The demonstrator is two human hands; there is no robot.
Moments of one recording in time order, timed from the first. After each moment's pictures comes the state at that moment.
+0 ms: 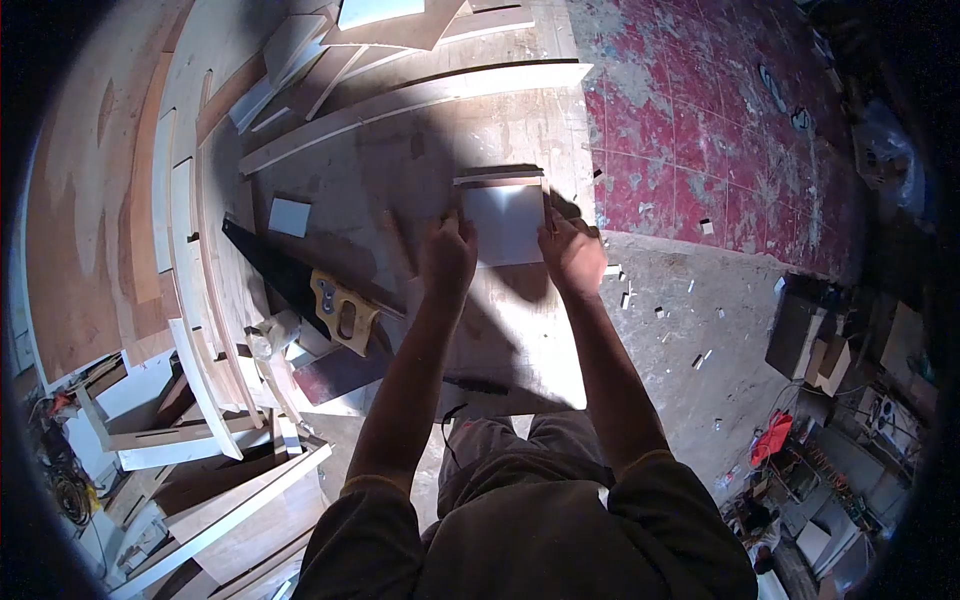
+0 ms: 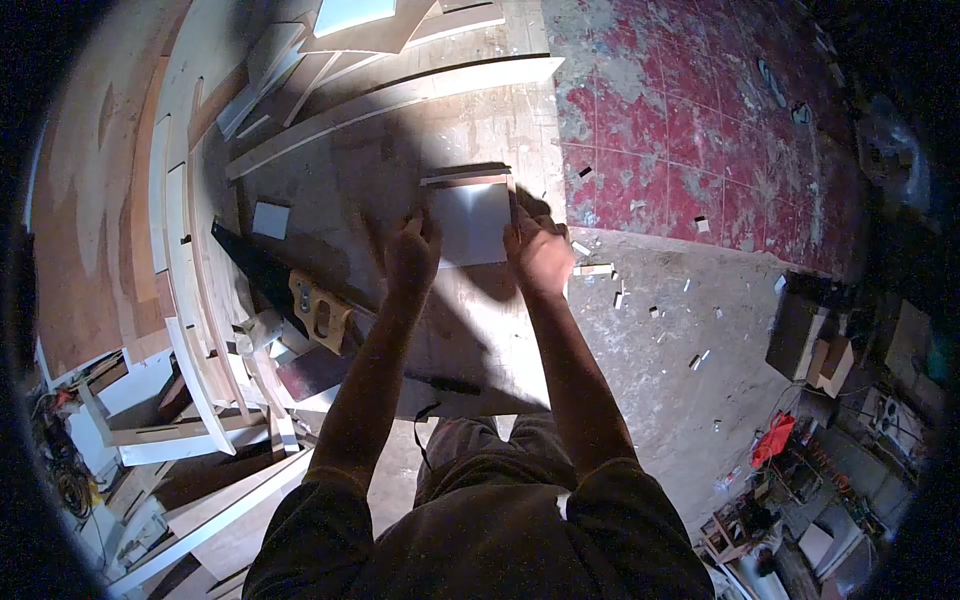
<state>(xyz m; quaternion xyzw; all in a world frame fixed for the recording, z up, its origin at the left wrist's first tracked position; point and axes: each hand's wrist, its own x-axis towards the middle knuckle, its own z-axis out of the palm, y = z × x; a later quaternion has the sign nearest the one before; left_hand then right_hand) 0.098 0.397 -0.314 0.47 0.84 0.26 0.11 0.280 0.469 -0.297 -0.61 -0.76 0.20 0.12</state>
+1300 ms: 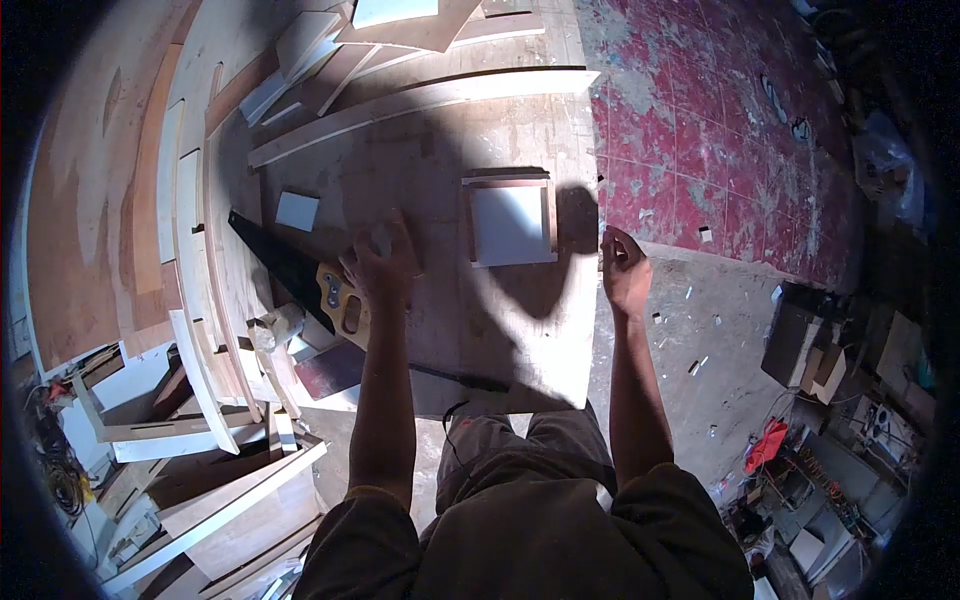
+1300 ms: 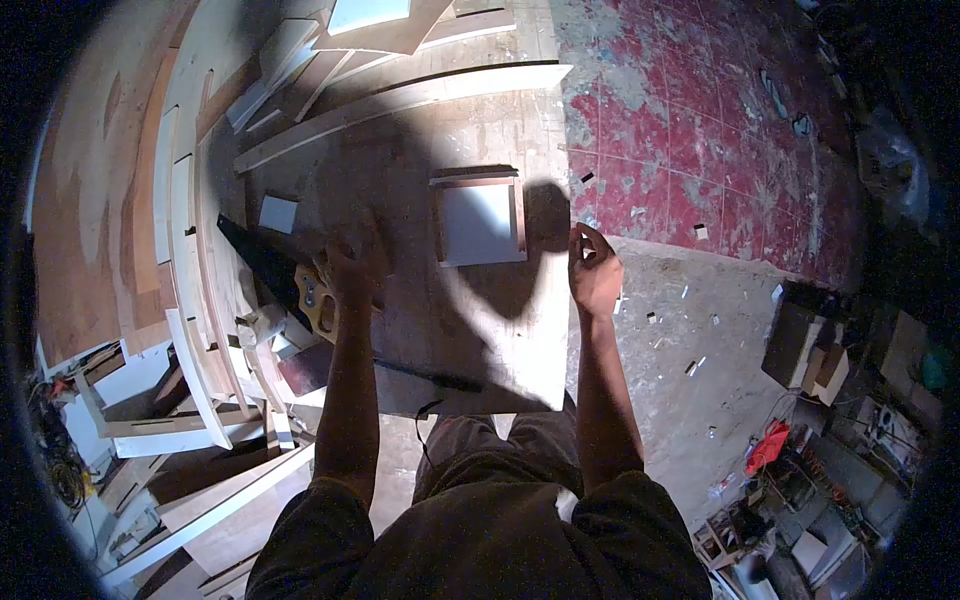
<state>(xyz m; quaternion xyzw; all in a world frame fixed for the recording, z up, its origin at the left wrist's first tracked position) 0.037 0.351 -0.270 0.23 0.95 0.20 0.02 0.347 0.474 -0.281 -0.66 -0.63 0.32 0.26</state>
